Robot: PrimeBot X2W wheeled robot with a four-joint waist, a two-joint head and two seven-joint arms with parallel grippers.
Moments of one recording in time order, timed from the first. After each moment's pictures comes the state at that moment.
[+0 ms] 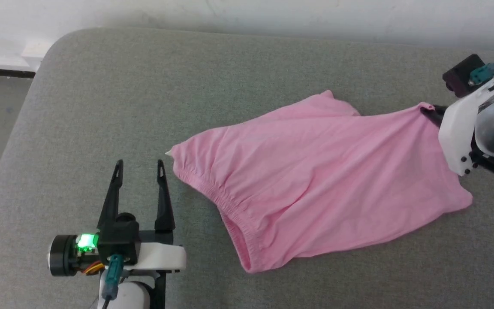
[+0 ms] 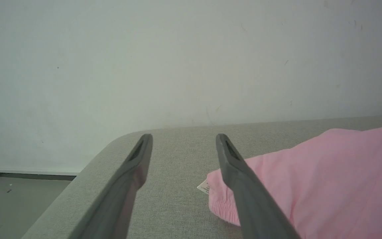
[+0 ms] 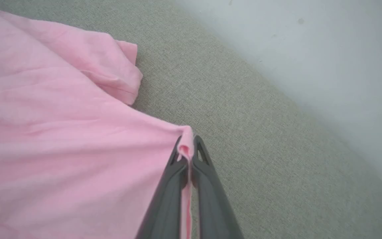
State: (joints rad) left arm -0.07 0.11 -0.17 -0.01 0.01 0.26 -0.26; right arm -0.99 -0.70 1.06 0.57 0.85 0.13 0.27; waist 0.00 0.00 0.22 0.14
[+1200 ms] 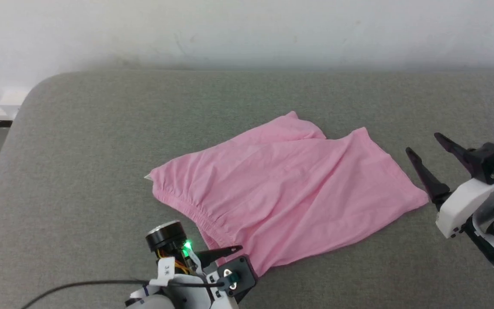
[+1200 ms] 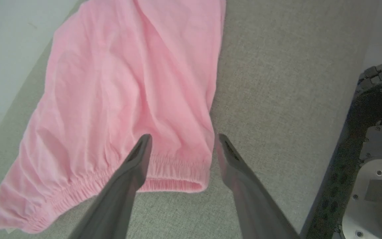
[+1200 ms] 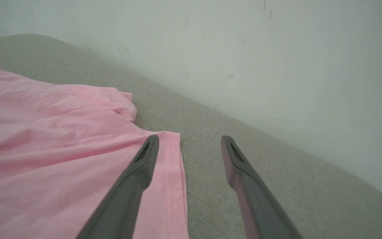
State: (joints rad) left arm -0.37 0.57 -0.94 -0.08 -0.21 -0.13 0.35; right arm -0.51 -0.57 0.57 0.55 0.49 0.13 -0.25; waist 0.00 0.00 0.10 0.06
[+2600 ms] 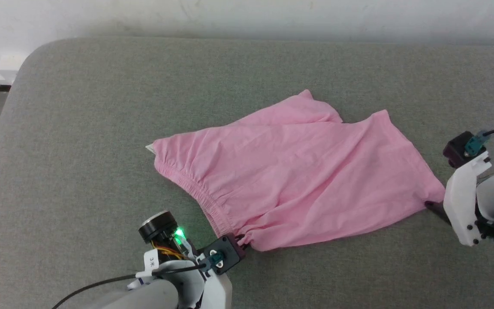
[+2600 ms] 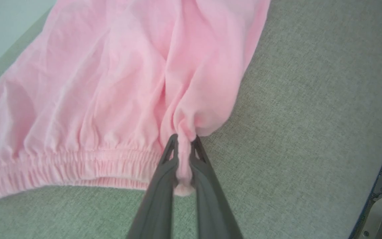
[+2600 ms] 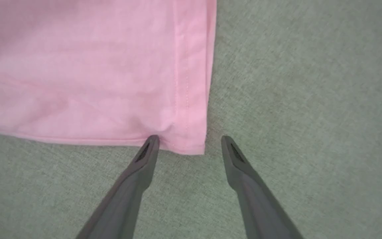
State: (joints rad) left arm -0.54 0.57 -1.16 0.12 -0.40 0.05 0.12; right arm -0.61 -0.74 0.74 0.40 0.74 0.13 0.61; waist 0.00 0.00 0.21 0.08
